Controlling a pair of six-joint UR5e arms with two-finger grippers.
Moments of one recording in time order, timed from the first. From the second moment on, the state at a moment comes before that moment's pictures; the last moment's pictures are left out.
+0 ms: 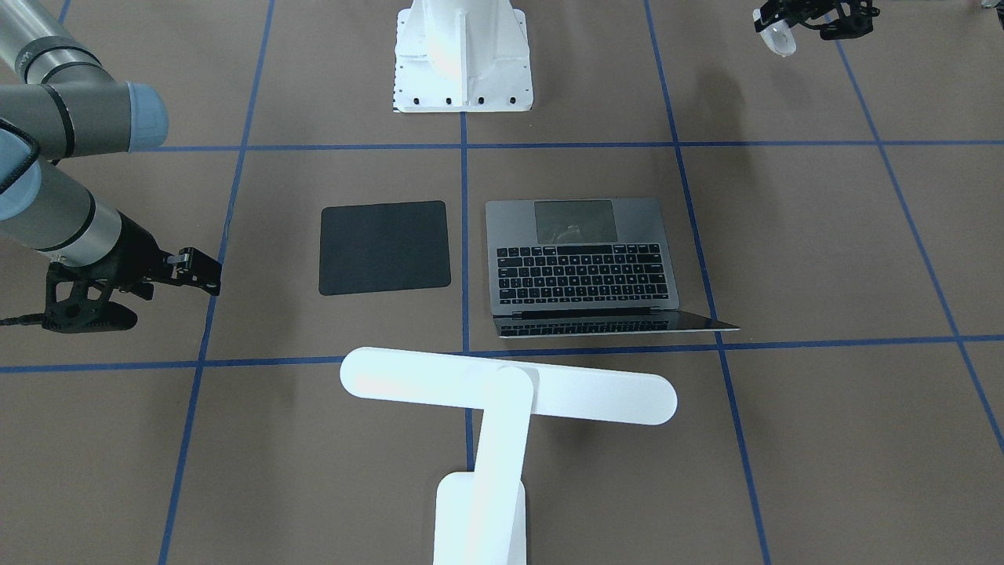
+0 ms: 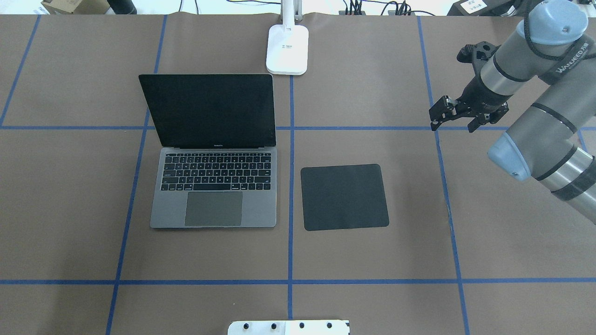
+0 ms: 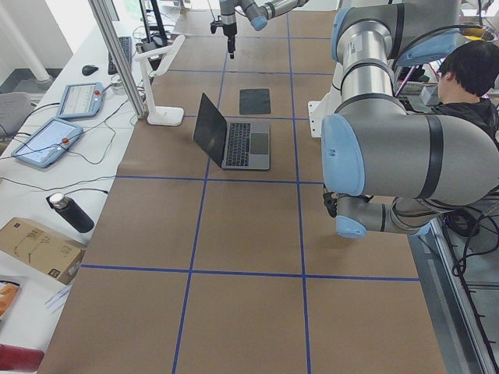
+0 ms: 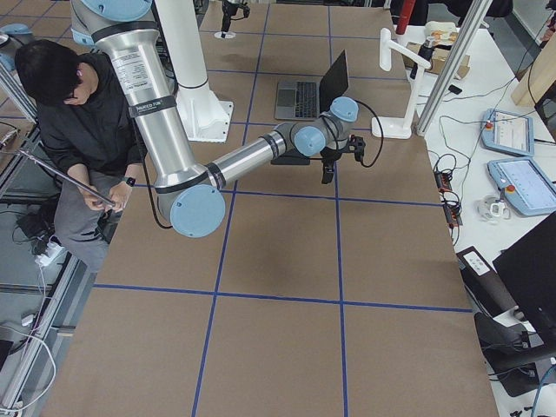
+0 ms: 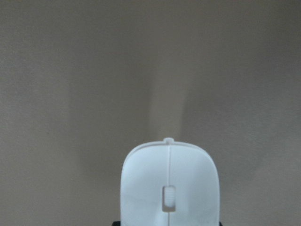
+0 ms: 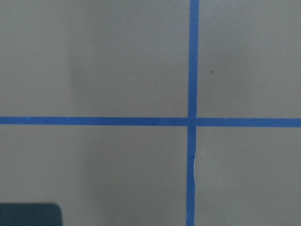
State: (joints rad) left arm 0.20 -0.71 -1.99 -3.07 -1.75 -1.93; right arm 0.97 -1.23 1.68 -1.49 2.29 0.79
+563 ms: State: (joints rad) left arm 0.00 -0.75 -2.04 -3.05 -1.84 -1.83; right arm 0.96 -1.23 1.65 -1.49 2.29 0.78
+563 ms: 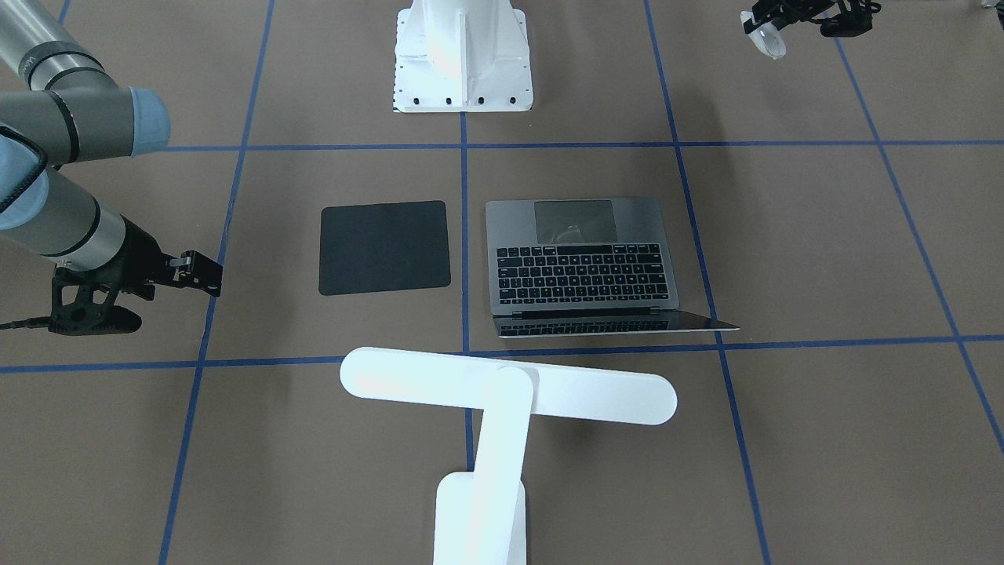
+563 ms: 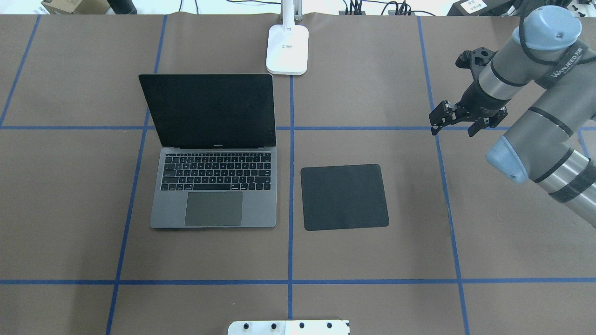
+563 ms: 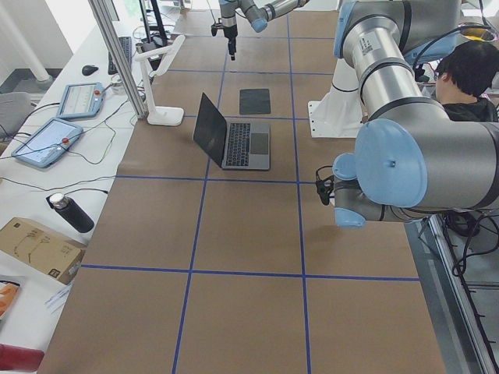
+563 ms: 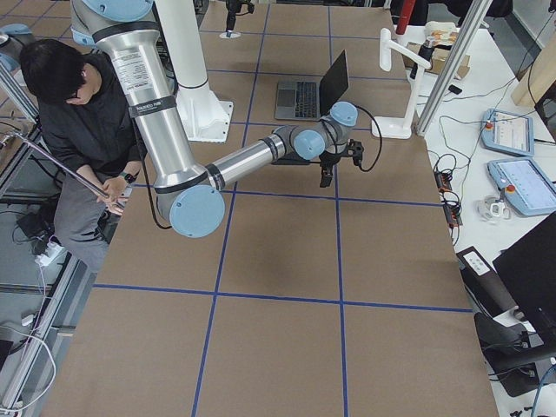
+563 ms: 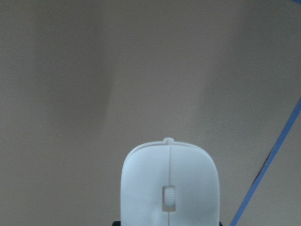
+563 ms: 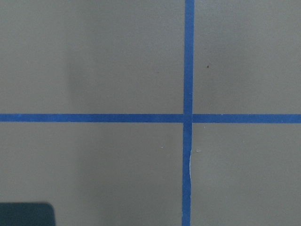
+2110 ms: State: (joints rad) left arm -0.63 -1.15 -2.05 -2.45 -2.19 -1.33; right arm 0.94 -1.22 1.62 -1.48 2.29 0.78
